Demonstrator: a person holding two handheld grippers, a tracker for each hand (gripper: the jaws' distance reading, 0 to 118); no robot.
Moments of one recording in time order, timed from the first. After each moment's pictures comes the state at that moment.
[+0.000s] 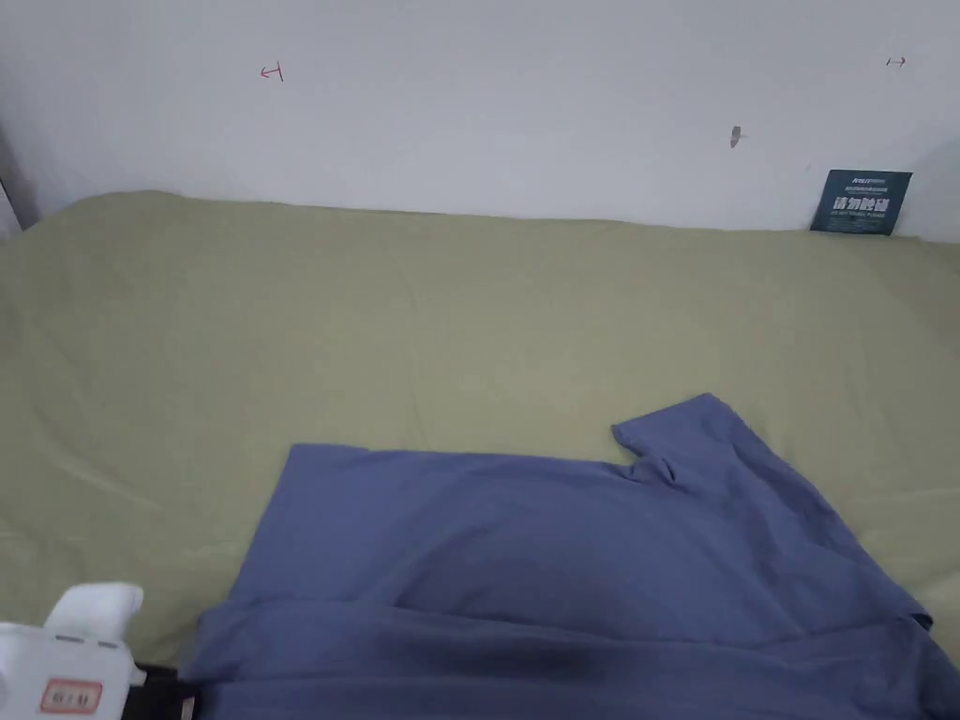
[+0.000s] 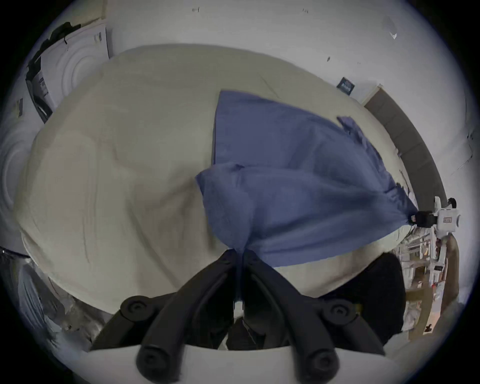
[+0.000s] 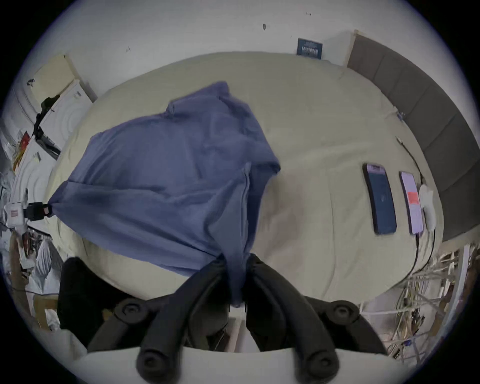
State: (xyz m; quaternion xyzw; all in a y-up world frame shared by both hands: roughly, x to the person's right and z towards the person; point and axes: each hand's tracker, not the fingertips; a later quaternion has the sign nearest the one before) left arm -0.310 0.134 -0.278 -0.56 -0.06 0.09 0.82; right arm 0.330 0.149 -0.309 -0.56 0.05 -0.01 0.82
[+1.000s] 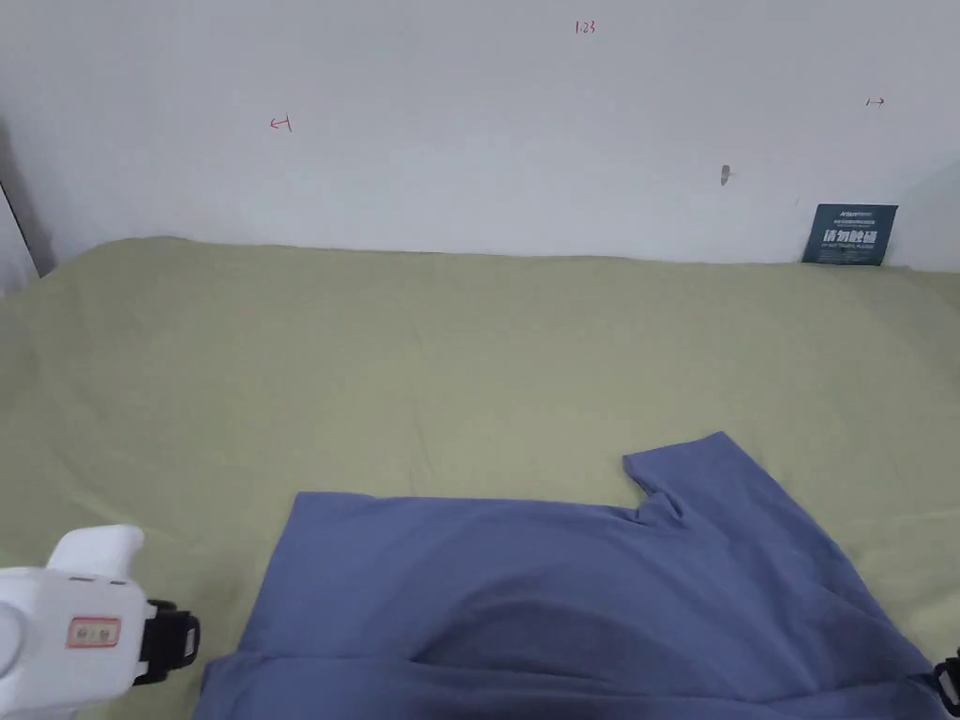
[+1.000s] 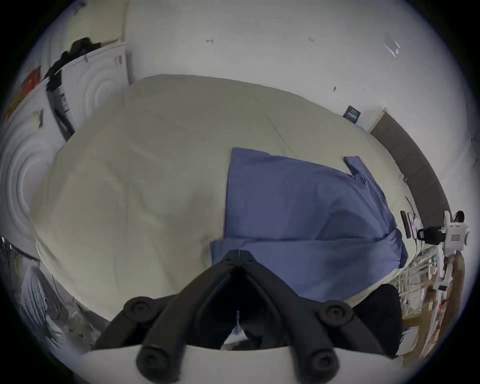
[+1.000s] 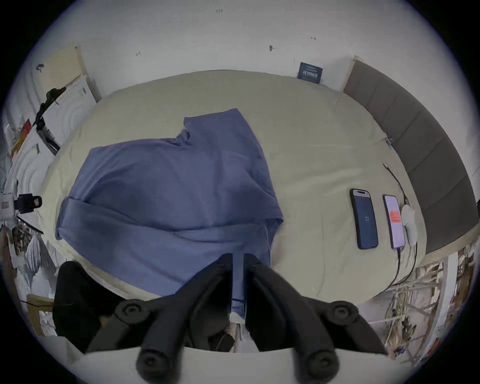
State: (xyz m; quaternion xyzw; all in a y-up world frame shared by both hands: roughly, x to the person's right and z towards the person) left arm -0.307 0.185 -0.319 -0.48 -0.01 0.08 0.88; right arm 0.290 0.199 -0.336 -0.51 0.04 0.04 0.86
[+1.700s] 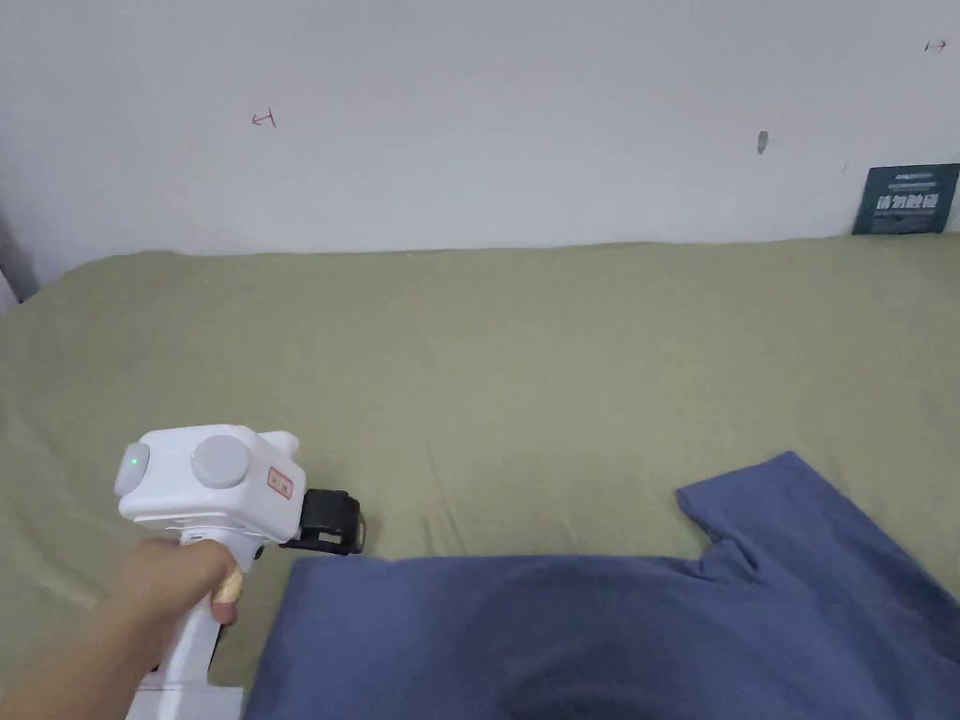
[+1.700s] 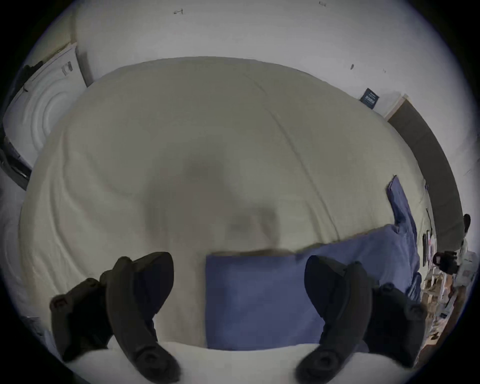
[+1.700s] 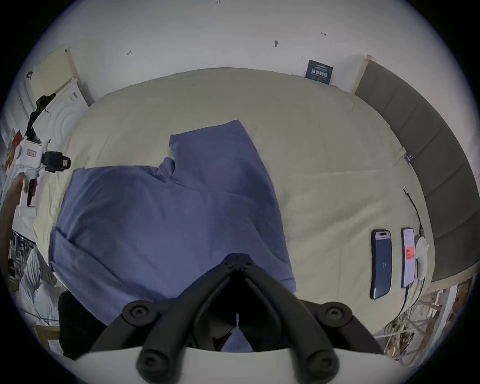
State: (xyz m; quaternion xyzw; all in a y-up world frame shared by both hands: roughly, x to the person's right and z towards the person) left arm -0.304 0.115 -0.590 -0.54 -0.04 0.06 0.84; right arm 0.287 0.181 -0.455 -0.51 0.05 0.03 0.86
